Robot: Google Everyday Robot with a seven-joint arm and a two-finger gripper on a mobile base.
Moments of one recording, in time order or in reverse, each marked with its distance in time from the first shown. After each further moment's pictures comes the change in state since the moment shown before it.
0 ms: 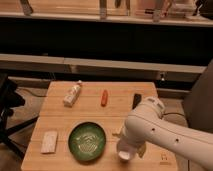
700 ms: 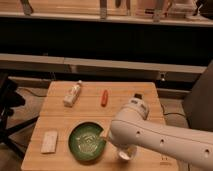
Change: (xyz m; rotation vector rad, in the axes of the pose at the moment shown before) arm -0.013 -0.026 0.014 -0.005 -0.003 -0.062
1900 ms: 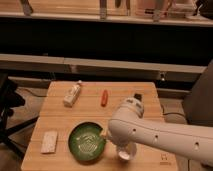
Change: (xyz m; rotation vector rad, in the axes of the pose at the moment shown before) arm 0.015 0.006 0.018 -0.018 0.010 -0.033
